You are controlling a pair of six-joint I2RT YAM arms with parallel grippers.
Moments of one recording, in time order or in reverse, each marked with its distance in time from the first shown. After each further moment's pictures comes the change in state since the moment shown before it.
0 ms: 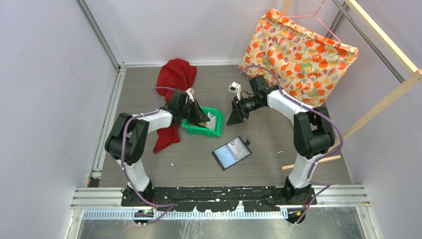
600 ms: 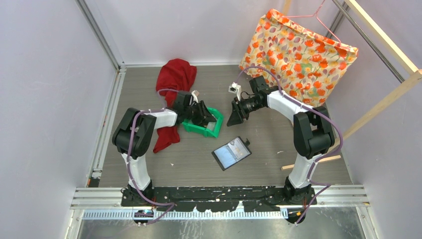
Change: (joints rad) left arm -0.018 0.106 0.018 0.101 0.080 -0.086; right arm 0.000 0.000 -0.015 0.013 0.000 0.014
